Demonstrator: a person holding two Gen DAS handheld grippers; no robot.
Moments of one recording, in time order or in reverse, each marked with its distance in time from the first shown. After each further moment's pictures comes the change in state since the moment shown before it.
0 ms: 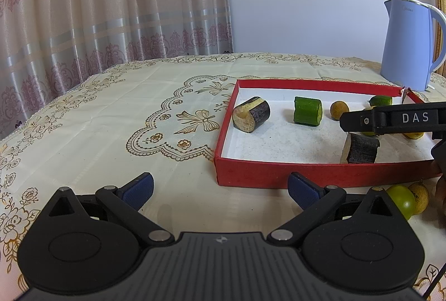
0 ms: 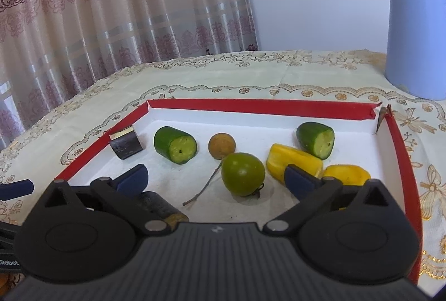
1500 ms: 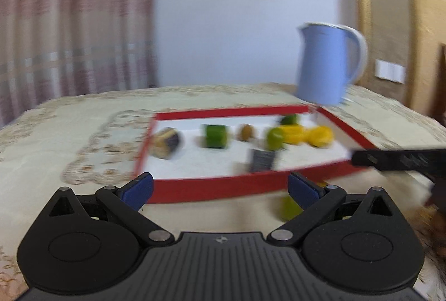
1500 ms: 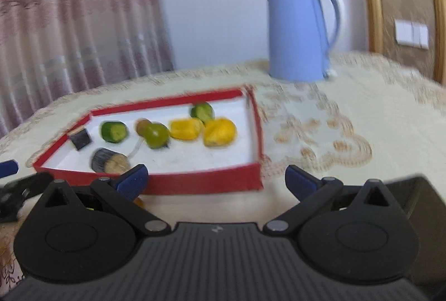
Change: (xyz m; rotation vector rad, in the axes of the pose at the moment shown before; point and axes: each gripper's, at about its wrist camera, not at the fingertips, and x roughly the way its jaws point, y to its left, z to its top) left arm -0.039 -0.026 -0.008 0.112 -0.142 -0.355; right arm -0.121 -0.019 -0.065 0.188 -0.133 -0.368
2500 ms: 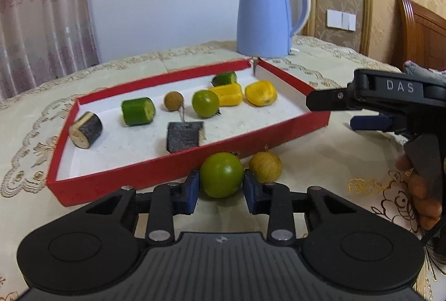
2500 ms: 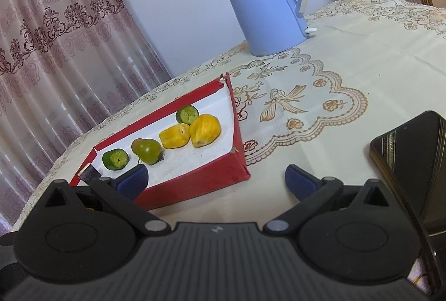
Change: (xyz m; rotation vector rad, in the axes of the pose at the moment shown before) left arm 0.036 -0.035 0.000 0.124 0.150 -0.167; right arm 0.007 -0.040 -0.007 0.267 0.013 0.119
